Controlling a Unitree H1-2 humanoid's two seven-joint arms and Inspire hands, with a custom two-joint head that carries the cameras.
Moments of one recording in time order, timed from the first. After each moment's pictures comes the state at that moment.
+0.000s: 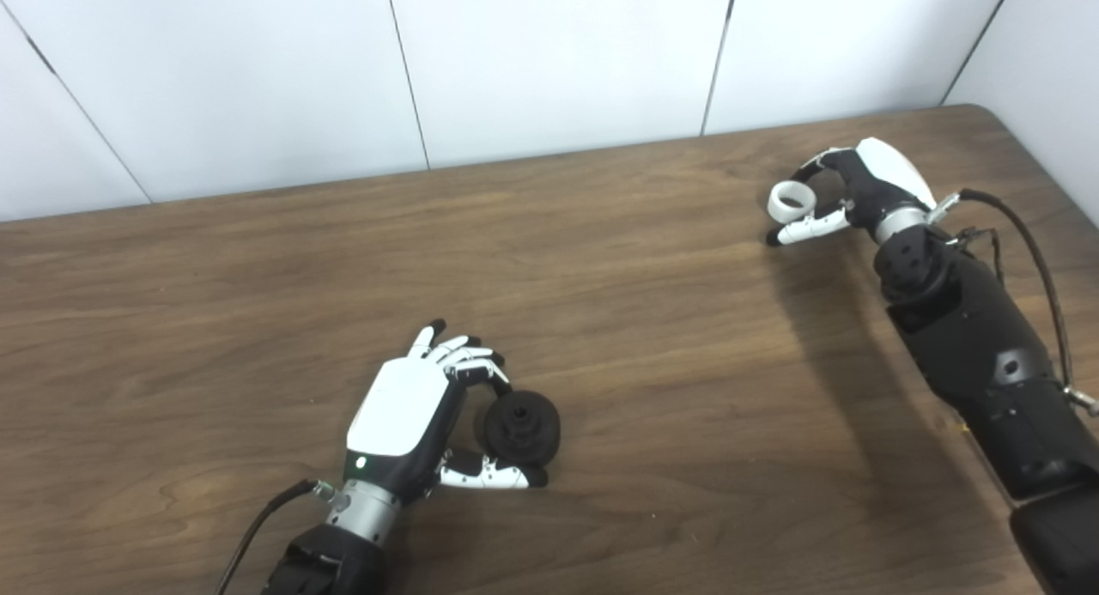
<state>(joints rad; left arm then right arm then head) -0.01 0.22 -0.41 -0.17 0.90 -0.01 -0.05 -0.47 -0.53 0.12 0.30 -0.55 0.43 0.08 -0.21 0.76</state>
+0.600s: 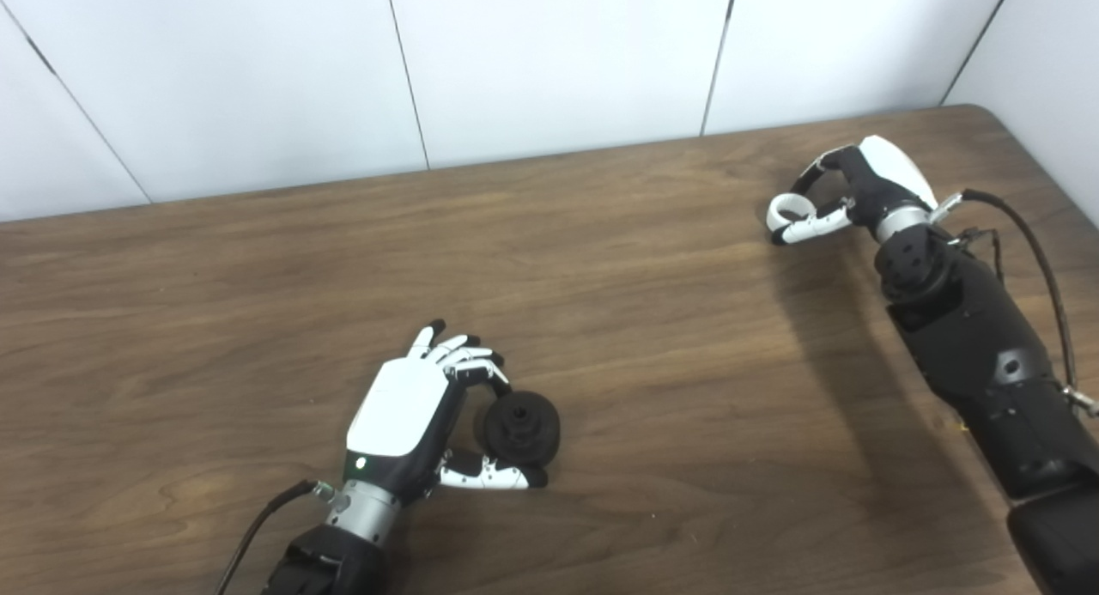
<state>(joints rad) -0.01 0.22 -0.41 -0.17 0.90 -0.01 -0.05 -0.47 -0.53 0.11 0.30 -0.54 0.43 0.07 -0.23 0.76</state>
